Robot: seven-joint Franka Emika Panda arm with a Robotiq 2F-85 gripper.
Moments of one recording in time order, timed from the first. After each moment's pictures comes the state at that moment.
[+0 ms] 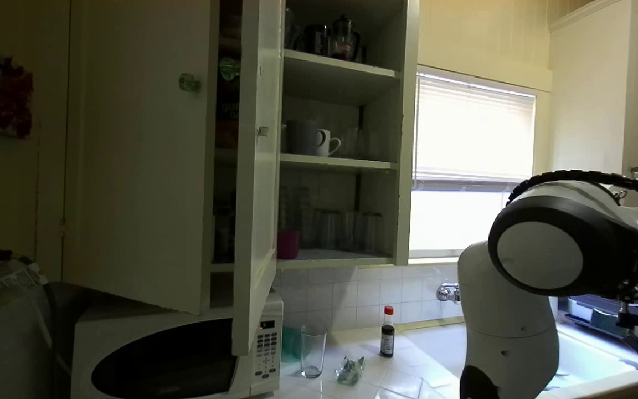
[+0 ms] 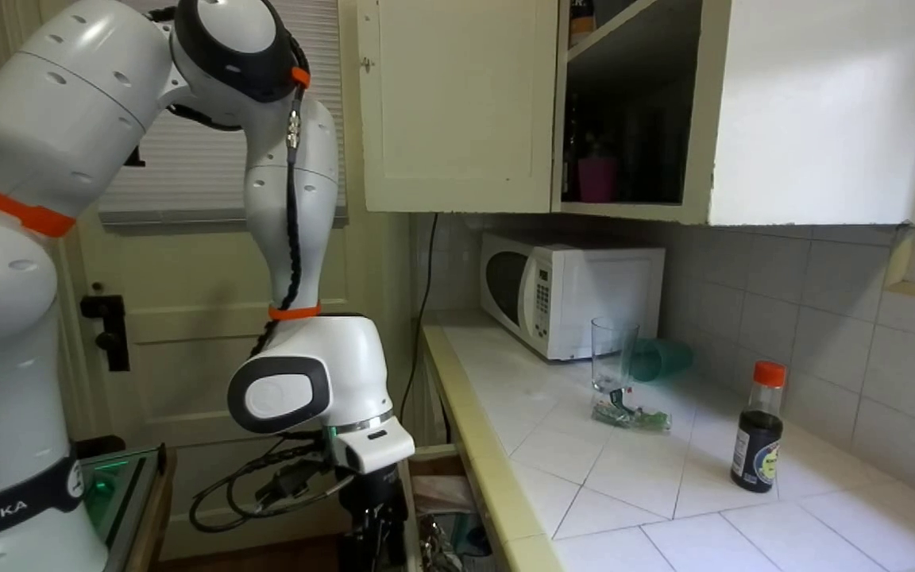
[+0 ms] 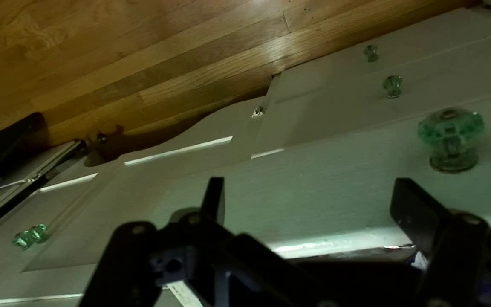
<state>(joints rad) 0.50 0.58 -0.41 -2.77 0.35 3.36 0.42</state>
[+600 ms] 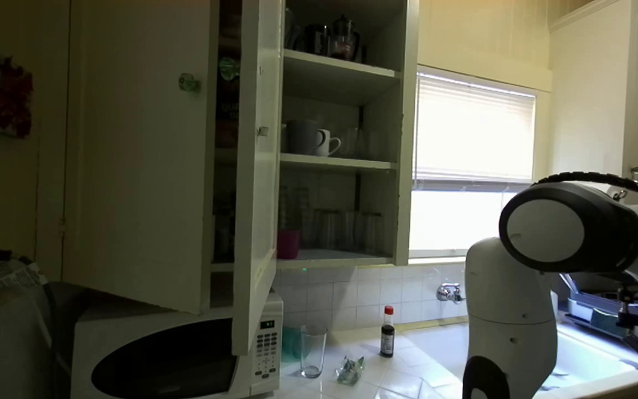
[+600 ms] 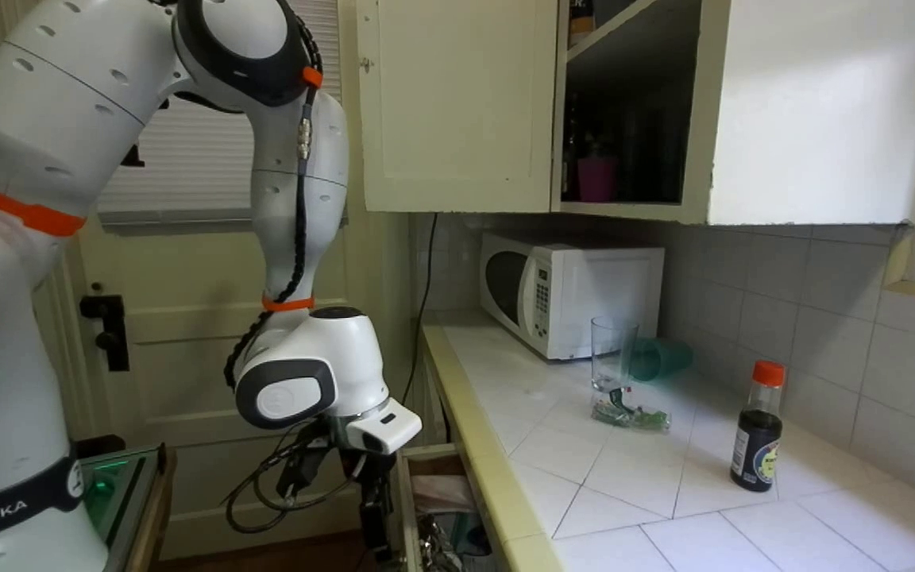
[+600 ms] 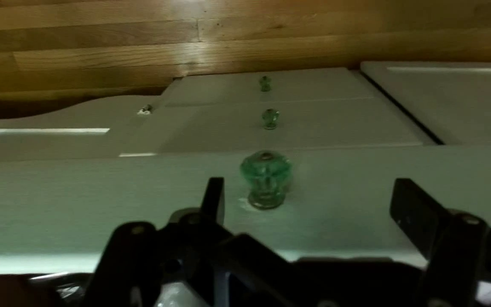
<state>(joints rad) 0.18 0.55 -0.06 -2.74 0.18 3.45 0.23</state>
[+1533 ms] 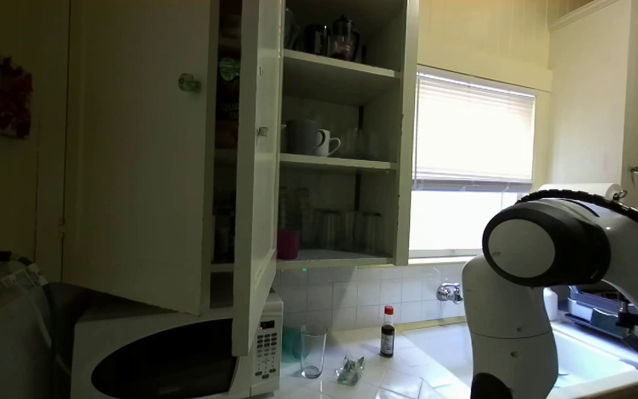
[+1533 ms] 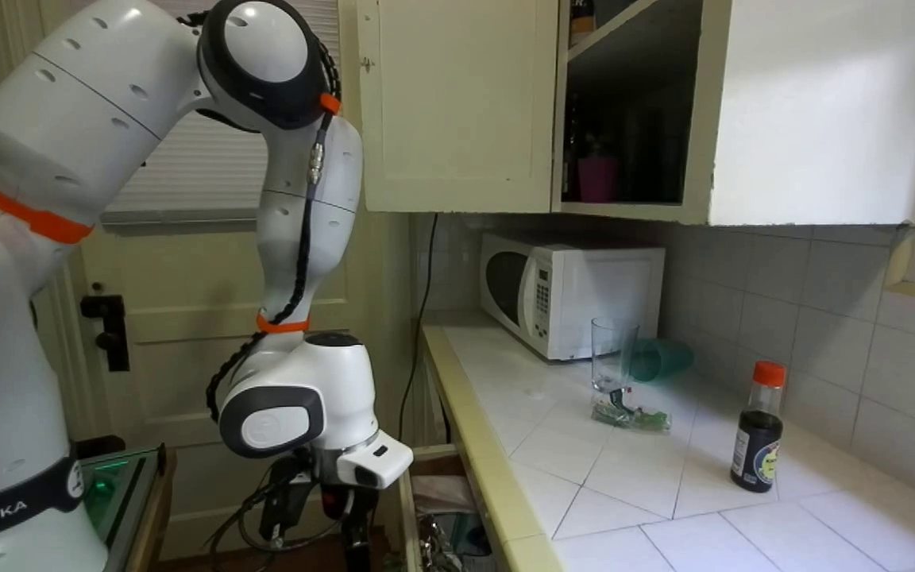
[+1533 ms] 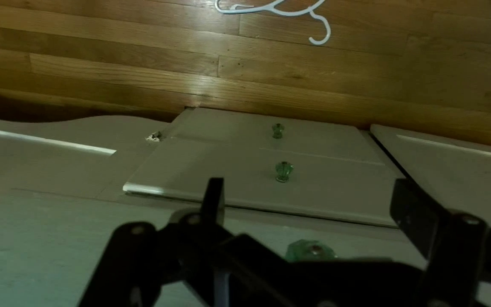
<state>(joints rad) 0.14 0.64 -0.09 -2.75 0.12 3.45 0.07</state>
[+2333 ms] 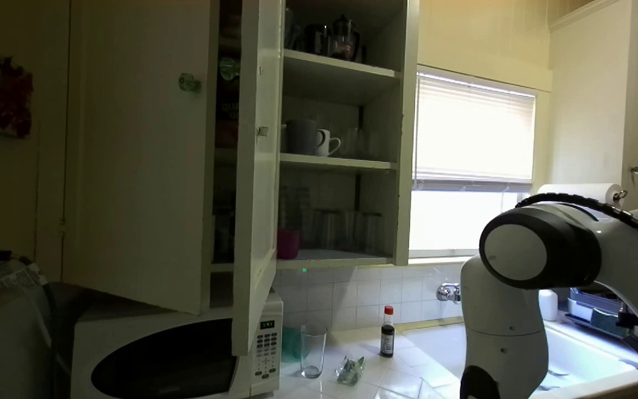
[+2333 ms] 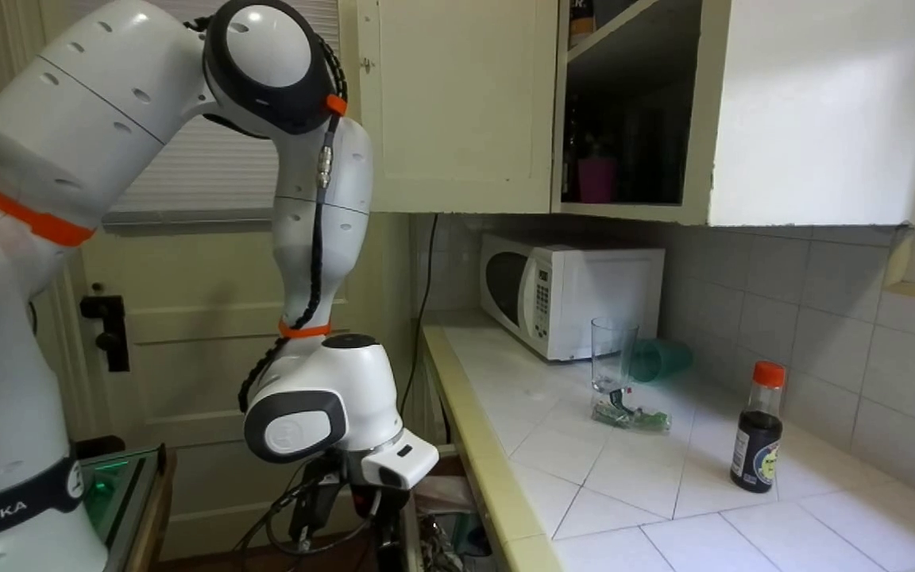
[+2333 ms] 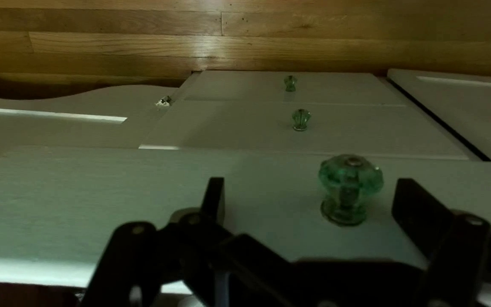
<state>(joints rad) 0.10 0.67 -0.09 -2.67 0.16 3.49 0.11</state>
